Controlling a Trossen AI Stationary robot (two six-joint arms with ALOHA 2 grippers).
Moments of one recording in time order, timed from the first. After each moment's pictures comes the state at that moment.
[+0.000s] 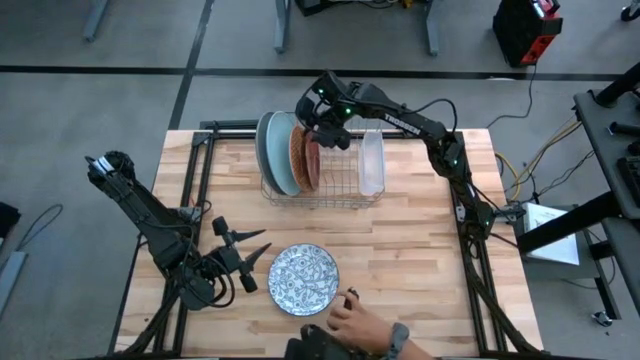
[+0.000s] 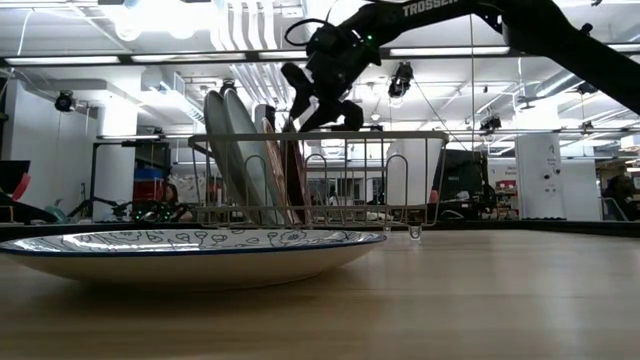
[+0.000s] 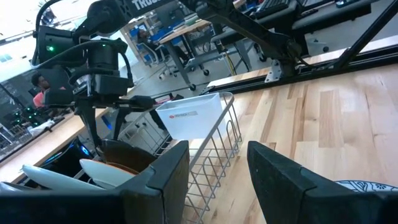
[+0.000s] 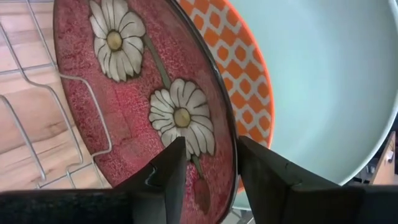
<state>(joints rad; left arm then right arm) -0.85 1.22 0.84 -0.21 -1.35 -0.20 -0.52 2.27 2.34 -0.99 -0.38 -1.75</state>
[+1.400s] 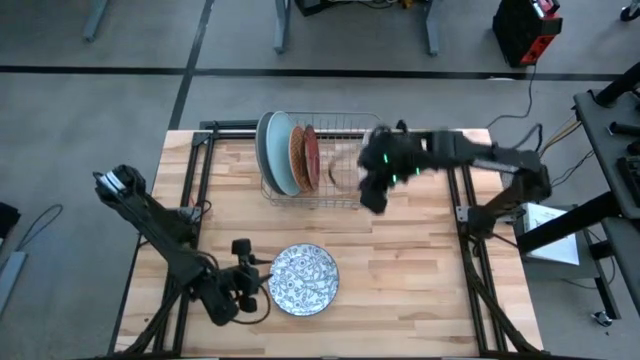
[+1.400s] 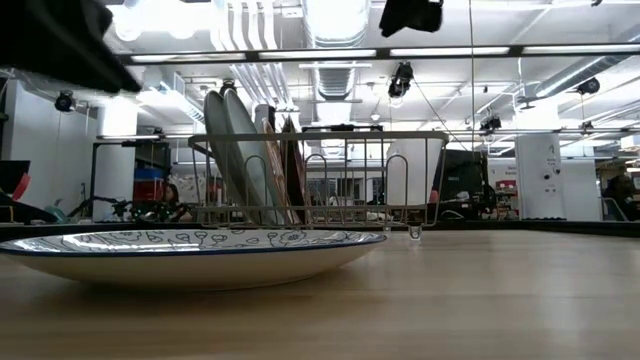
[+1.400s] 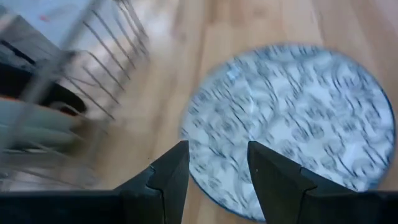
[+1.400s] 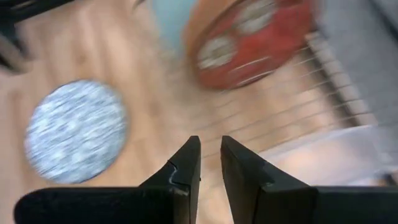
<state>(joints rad) -0.85 1.43 0.82 -0.48 -0.89 -0.58 -0.12 1.55 1.74 -1.14 -0.02 0.25</state>
